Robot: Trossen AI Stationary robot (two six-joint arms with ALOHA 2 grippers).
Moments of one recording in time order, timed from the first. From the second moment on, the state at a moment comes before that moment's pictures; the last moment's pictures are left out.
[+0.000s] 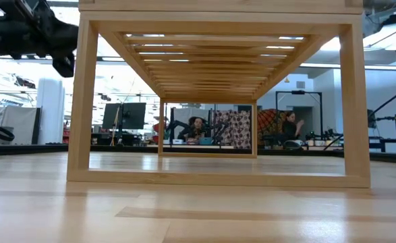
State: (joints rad) left arm -0.02 0.01 0.01 0.27 -0.18 -0.24; right arm 0.30 0.89 1.04 -0.52 0.30 0.61
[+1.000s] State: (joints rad) left arm -0.02 0.01 0.01 0.05 -0.18 -0.25; right arm 0.14 0.25 0.21 0.07 0.08 0.44
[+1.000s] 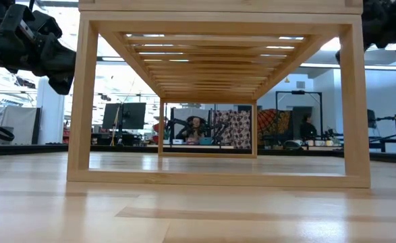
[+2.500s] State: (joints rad) left arm -0.02 0.00 0.01 0.06 -0.16 -0.25; right arm 0.11 0.00 0.01 0.07 0.11 0.28
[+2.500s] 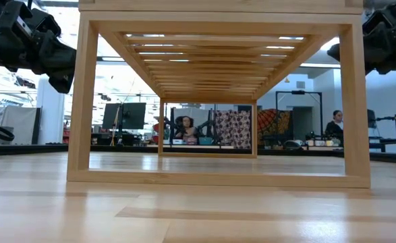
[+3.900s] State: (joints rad) left arm -0.02 0.01 0.01 0.06 -0.16 -0.25; right arm 0.11 0.00 0.01 0.04 0.11 0.28
